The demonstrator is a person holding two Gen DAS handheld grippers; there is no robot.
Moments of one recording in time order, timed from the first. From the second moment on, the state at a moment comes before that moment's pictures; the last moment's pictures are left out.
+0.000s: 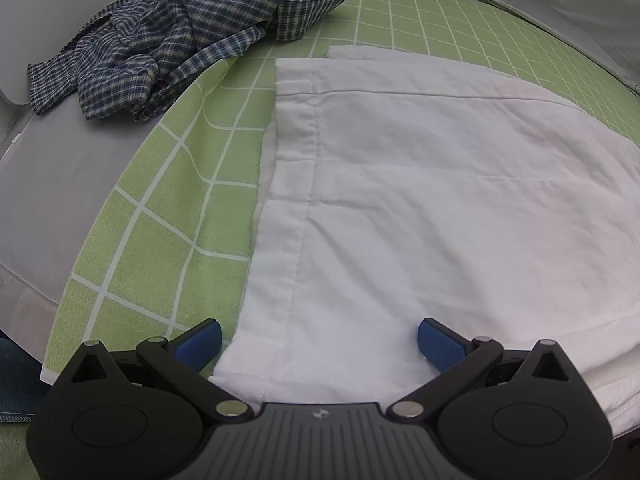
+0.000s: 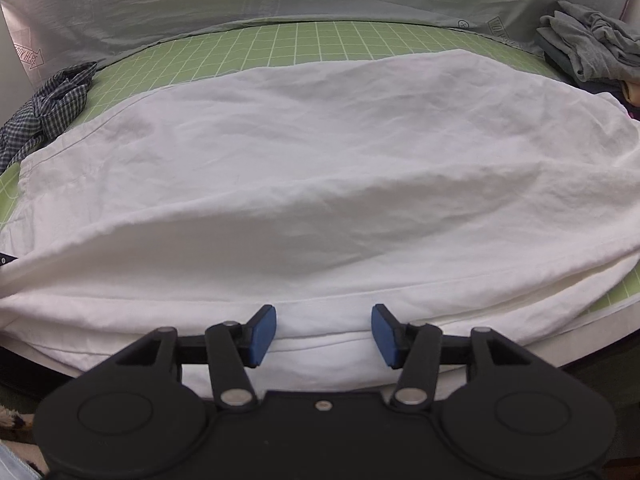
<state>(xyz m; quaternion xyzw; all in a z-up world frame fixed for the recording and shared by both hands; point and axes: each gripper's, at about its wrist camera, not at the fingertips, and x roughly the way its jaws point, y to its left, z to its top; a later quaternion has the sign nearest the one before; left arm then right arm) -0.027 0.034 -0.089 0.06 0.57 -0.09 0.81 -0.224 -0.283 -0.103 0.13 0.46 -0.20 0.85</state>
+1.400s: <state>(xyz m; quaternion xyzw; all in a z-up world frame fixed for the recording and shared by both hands) -0.009 0.046 -0.063 0.04 0.53 -0.07 0.85 -0.218 -0.298 -0.056 0.07 0.45 -0.31 0.84</state>
